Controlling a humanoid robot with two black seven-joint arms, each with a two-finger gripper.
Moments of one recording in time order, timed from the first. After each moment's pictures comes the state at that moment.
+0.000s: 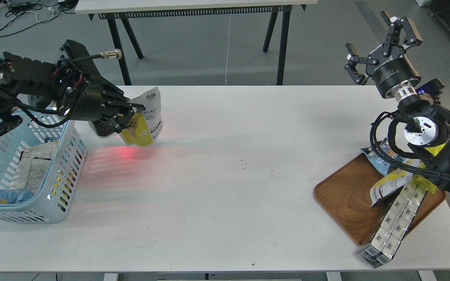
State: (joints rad) left arm -1.16 0.84 -0.24 -1.31 2.18 -0.39 -0.49; right arm 0.92 -0.39 0.43 0.56 0.16 0.49 0.49
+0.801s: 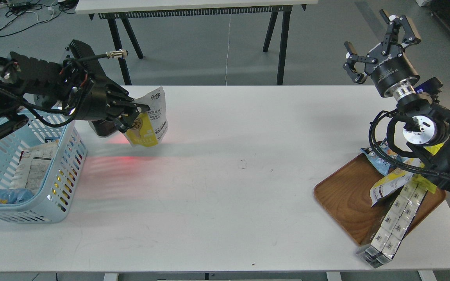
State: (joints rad) left arm -1.16 0.81 -0.25 -1.30 2.18 -0.40 -0.49; right arm 0.92 -0.39 0.43 0.58 0.16 0.49 0.49
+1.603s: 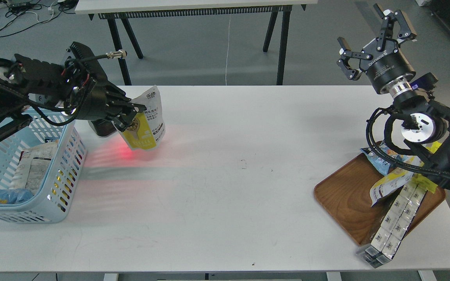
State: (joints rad) left arm -1.15 0.77 -0.24 -1.22 2.18 -0.39 -0.49; right arm 0.93 -0.41 0.43 0.64 0.16 0.49 0.49
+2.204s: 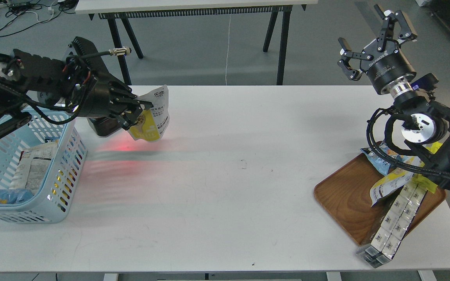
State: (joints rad) left arm -1.17 0.82 -0.26 -1.31 2.18 -0.39 -0.49; right arm 0.93 -0.41 0.43 0.63 0.16 0.49 0.49
